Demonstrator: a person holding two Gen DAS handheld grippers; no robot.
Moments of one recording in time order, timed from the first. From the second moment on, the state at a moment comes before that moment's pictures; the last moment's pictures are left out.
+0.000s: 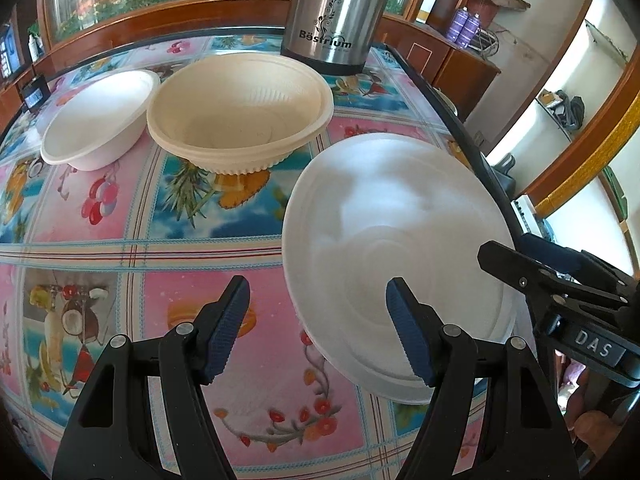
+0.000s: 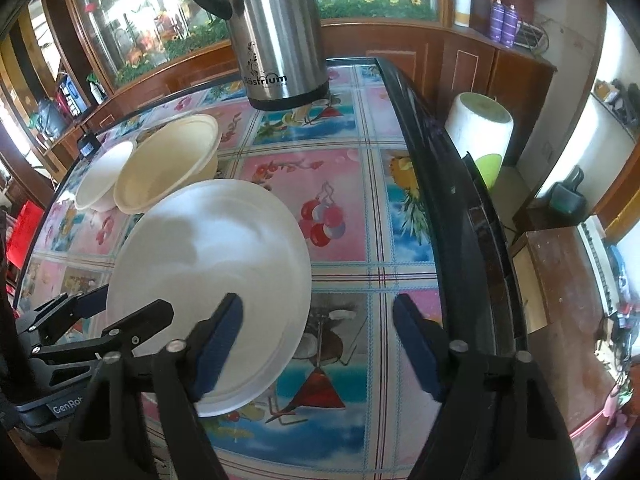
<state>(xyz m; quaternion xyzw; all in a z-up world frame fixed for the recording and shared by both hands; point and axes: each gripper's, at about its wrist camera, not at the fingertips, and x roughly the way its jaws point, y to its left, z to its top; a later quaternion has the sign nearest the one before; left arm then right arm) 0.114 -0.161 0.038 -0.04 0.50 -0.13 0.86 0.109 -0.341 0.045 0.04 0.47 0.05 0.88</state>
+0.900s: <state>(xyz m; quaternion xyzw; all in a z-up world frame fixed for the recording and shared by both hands) 0.055 -0.105 0.059 -0.04 0.50 -0.14 0.85 0.063 -0.278 0.056 0.03 0.47 0.11 0.87</state>
